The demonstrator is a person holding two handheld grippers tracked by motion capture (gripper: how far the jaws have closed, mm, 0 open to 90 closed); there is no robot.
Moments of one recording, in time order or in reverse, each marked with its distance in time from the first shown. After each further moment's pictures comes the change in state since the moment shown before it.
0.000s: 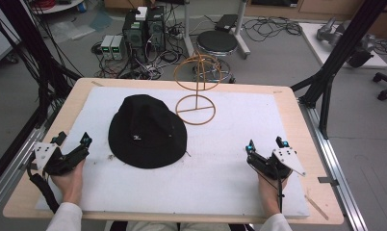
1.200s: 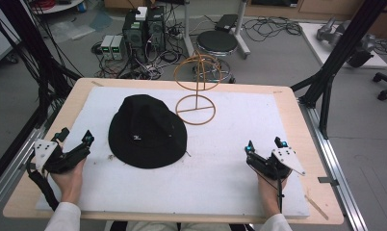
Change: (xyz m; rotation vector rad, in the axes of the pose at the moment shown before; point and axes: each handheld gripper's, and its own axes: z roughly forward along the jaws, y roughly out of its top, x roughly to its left) left arm -0.009 0.016 -0.001 -0.029 -0.091 0.021; right arm 0.000 -0.002 0.001 0.014 0.018 0.009
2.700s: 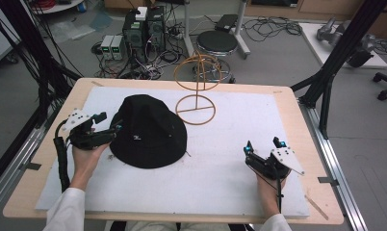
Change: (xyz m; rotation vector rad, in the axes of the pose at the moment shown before) left arm -0.049 0.040 0.064 0.273 -0.357 0.021; right arm 0.002 0.000 0.000 0.003 0.016 0.002
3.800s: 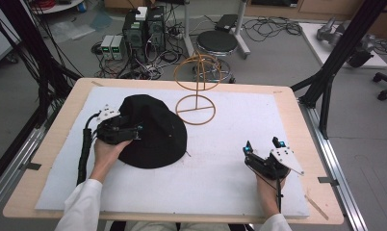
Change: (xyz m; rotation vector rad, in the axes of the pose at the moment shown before) left arm -0.025 -0.006 0.057 0.184 -0.039 0.007; right arm 0.002 0.000 0.000 0.002 0.009 0.004
